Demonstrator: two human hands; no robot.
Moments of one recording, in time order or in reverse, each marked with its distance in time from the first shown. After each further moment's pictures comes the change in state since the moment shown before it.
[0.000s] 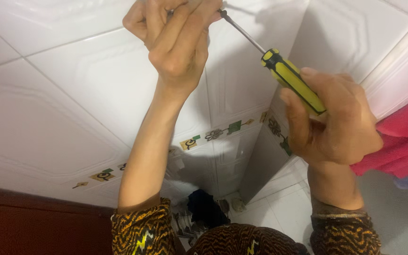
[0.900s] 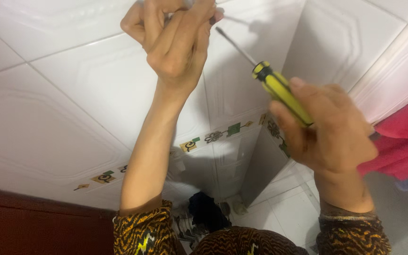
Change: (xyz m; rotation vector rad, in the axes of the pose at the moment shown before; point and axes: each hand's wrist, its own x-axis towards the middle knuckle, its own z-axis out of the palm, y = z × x) left_hand 0.004 -0.001 0.003 -0.033 0.017 0.015; right_hand 0.001 0.000 -0.014 0.039 -0.134 -0.003
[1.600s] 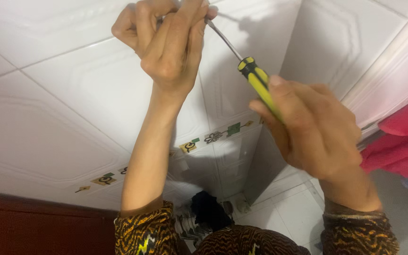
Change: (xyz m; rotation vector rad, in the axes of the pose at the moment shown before) left_hand -0.001 0.003 0.004 0.072 -0.014 -0.004; right_hand 0.026 -0.010 -0.007 -0.084 -0.086 -0.122
